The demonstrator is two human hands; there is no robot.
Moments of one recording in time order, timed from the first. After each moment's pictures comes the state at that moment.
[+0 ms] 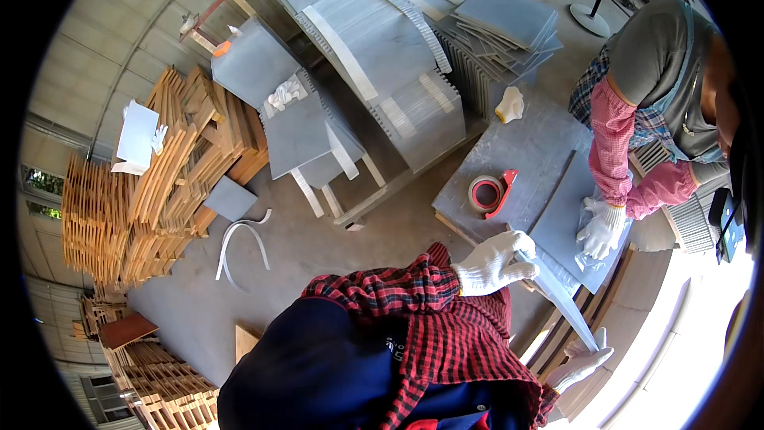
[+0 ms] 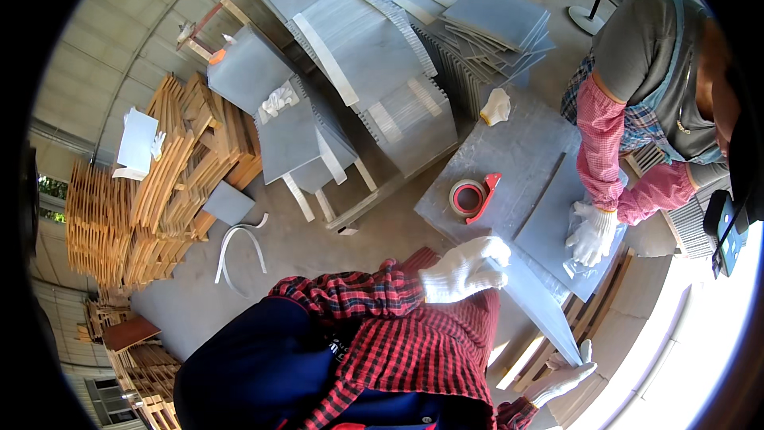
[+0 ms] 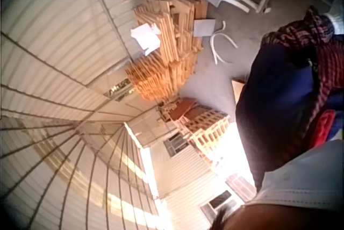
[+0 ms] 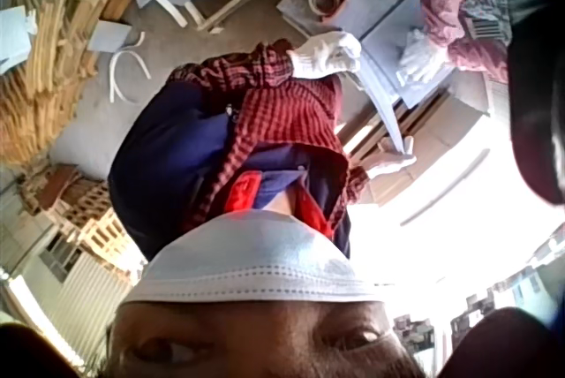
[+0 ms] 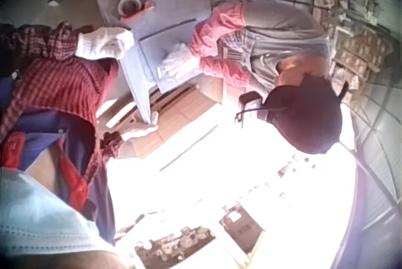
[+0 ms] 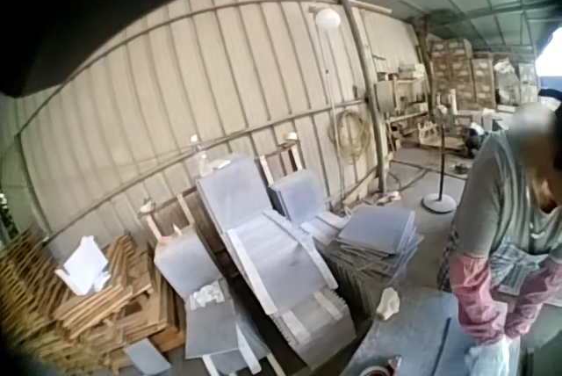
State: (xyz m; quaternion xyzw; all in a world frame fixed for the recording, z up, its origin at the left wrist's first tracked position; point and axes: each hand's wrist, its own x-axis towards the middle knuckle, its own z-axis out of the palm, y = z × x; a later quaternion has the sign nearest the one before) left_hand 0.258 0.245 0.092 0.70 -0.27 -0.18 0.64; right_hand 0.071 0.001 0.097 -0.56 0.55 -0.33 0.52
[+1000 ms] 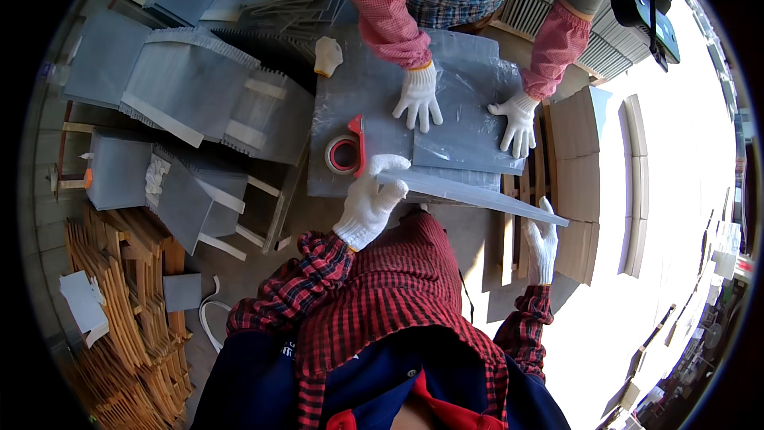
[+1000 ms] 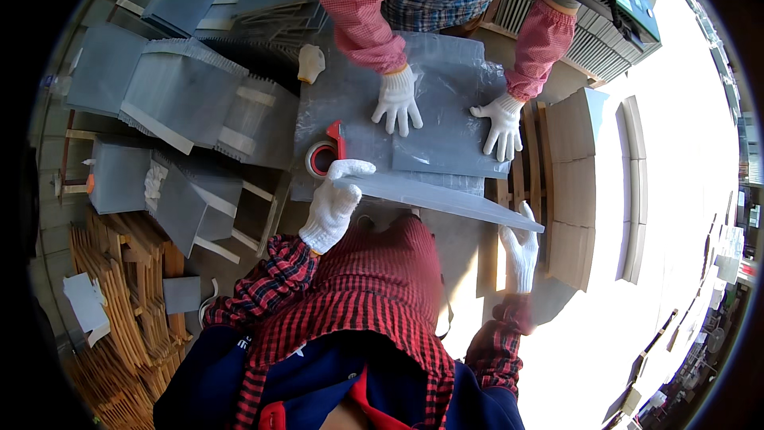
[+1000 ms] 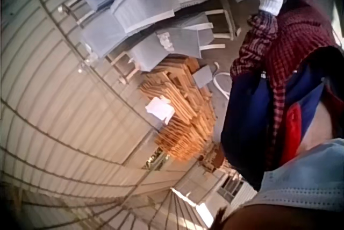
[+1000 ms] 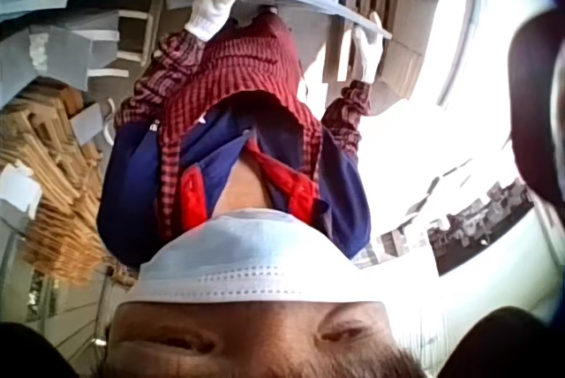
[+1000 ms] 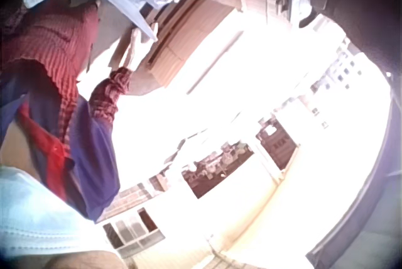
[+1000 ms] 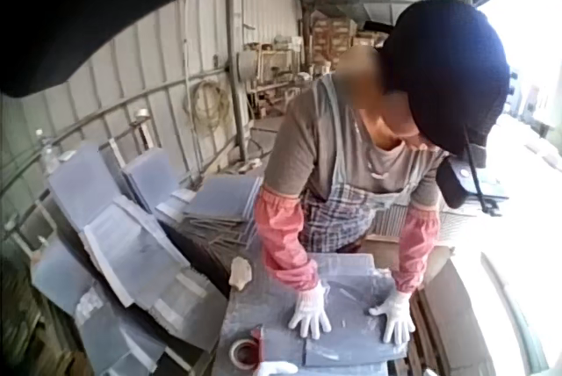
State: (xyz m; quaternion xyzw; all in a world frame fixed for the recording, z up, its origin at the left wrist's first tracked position) left_hand 0.297 0.218 0.092 0.69 -0.23 -0.25 0.64; right_hand 0.050 -0.052 0.073 -0.68 0.45 -0.14 0.57
